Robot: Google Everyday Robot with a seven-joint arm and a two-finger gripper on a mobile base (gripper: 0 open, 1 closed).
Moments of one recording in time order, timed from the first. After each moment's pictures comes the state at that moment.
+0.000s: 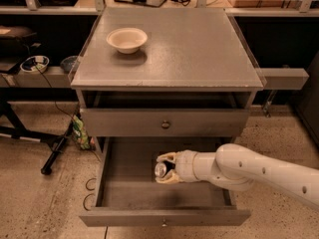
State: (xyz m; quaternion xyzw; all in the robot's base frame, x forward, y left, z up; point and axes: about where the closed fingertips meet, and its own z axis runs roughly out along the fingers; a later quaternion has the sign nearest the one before) arm 0.527 -0.016 0.576 -0.65 0.59 0.14 0.46
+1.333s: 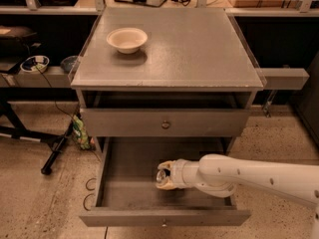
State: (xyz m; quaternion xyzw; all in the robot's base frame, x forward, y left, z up) arm 0.553 -0.016 0.478 -0.63 0.65 0.09 0.41
